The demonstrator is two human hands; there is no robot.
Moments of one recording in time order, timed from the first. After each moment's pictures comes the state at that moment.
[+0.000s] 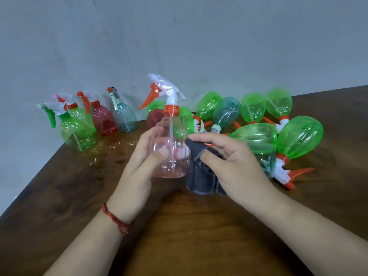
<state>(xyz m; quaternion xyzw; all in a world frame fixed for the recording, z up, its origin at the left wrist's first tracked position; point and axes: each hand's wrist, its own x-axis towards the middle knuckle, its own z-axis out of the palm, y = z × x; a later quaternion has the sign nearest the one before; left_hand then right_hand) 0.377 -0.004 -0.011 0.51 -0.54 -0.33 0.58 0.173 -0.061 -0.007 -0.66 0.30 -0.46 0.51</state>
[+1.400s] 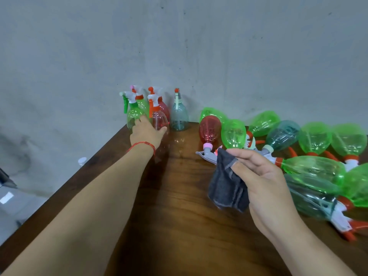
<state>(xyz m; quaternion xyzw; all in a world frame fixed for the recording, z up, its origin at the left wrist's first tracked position) 0.562 -0.078 -0.011 0.89 -0.31 0.04 0.32 0.229 -0.044 0.005 -0.55 0.29 -0.46 0.64</state>
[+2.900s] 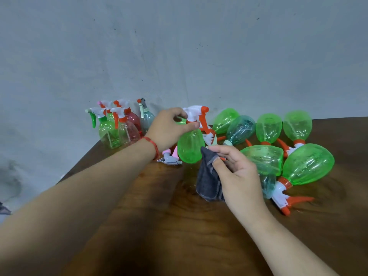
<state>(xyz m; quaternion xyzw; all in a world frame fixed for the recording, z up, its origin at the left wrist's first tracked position) 0.384 -0.115 0.056 0.69 -0.58 -0.08 0.43 0.156 -0.074 -0.012 -0.59 0.27 -0.53 0.54</state>
